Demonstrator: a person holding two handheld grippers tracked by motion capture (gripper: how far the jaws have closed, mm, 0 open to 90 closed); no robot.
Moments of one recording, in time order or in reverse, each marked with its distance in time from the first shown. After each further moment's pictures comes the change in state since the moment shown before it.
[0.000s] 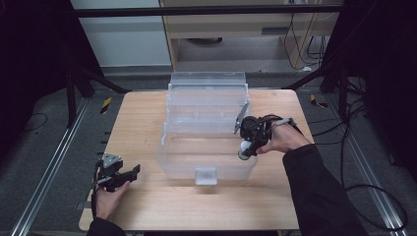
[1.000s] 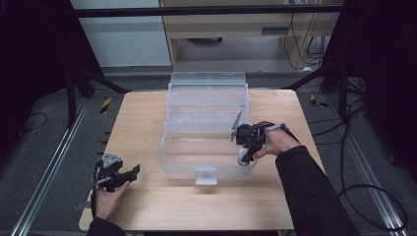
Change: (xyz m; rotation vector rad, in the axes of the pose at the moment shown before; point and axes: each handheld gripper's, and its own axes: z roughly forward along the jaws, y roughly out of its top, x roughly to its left) left arm 0.000 0.000 -0.001 -0.002 0.000 0.001; right arm -0.008 -0.002 0.042 0.076 0.045 -0.022
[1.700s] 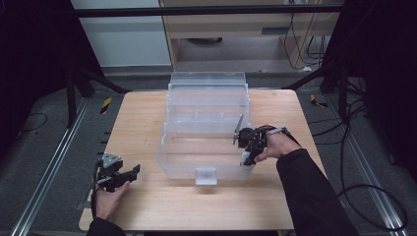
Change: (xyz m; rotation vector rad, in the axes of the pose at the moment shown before) left arm 0.000 0.000 0.000 0.001 -0.001 0.000; right arm 0.000 -0.009 0.014 0.017 0.026 0.022
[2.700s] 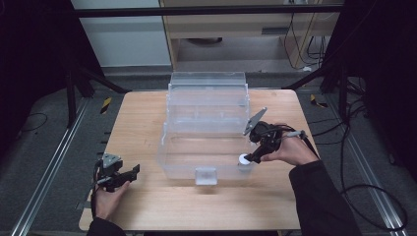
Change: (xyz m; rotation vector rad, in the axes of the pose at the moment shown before) left arm 0.000 0.000 -0.001 0.000 0.003 0.000; right arm 0.023 -0.027 -0.047 -0.288 -0.155 0.156
